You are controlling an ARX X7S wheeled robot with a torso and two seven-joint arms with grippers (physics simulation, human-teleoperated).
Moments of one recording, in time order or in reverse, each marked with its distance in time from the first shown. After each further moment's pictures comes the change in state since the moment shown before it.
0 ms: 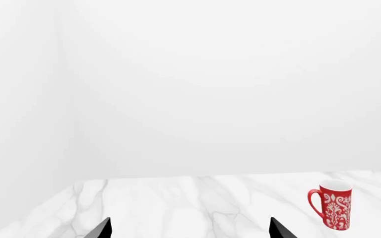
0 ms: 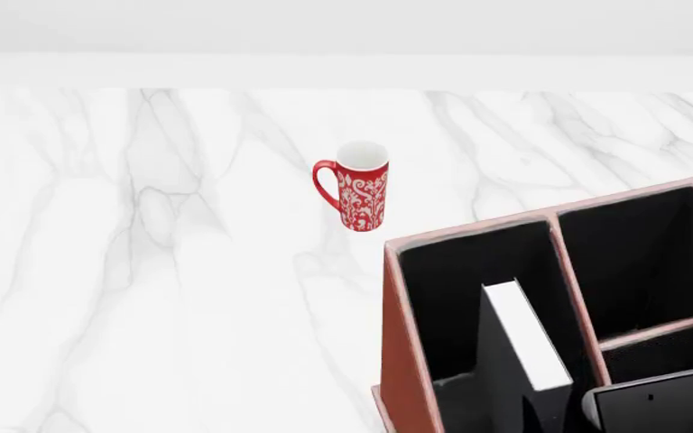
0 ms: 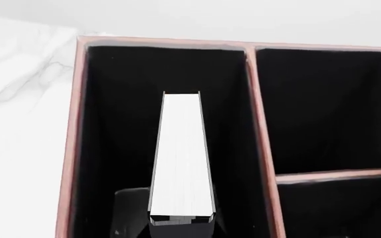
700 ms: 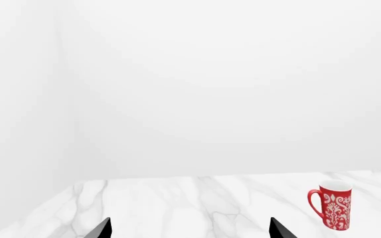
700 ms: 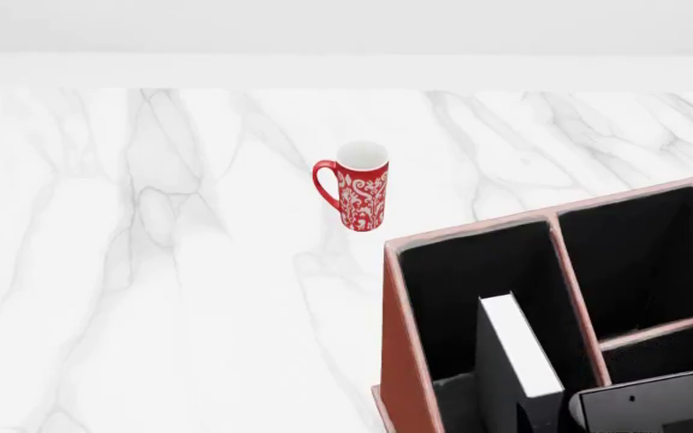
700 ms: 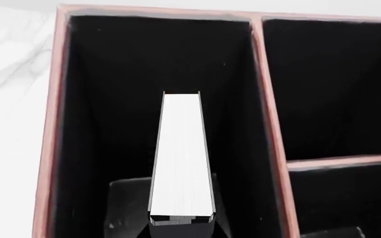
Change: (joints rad) left arm 0.003 -0.009 0.006 0.000 -0.002 0.009 -0.009; right arm 0.038 -0.058 -0.046 0.103 -0.050 -0.012 -0.031
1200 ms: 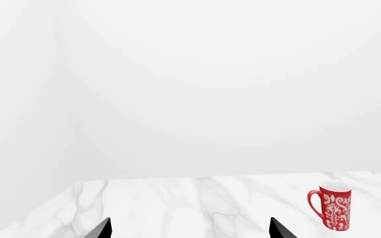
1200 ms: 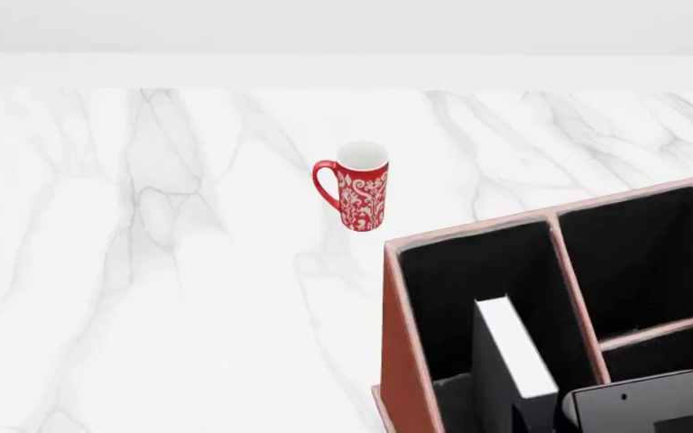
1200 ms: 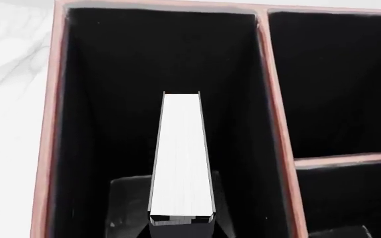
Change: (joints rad) left arm 0.002 -0.008 0.000 0.003 -0.006 0.004 -0.007; right arm 0.017 -0.016 -0.015 0.020 -0.006 0.009 -0.002
